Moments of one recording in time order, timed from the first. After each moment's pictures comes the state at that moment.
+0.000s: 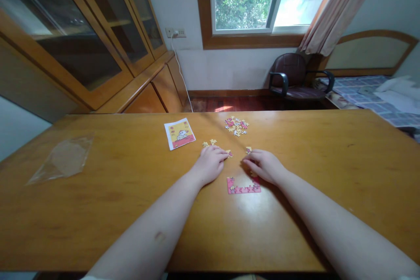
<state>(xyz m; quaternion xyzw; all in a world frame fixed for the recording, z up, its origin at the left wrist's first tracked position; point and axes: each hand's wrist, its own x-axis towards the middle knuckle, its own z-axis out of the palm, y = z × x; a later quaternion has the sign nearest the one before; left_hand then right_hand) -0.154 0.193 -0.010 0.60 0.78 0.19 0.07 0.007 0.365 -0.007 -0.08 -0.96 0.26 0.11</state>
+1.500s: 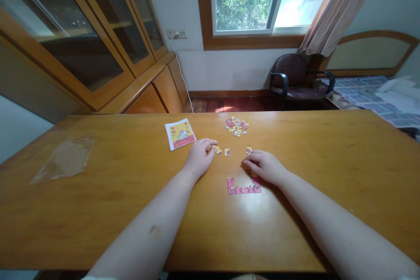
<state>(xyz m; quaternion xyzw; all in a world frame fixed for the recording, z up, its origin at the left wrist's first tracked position) -0.178 0.186 -0.009 0.46 0.81 0.35 0.00 0.007 0.368 -0.007 -0.09 -0.95 0.28 0.07</state>
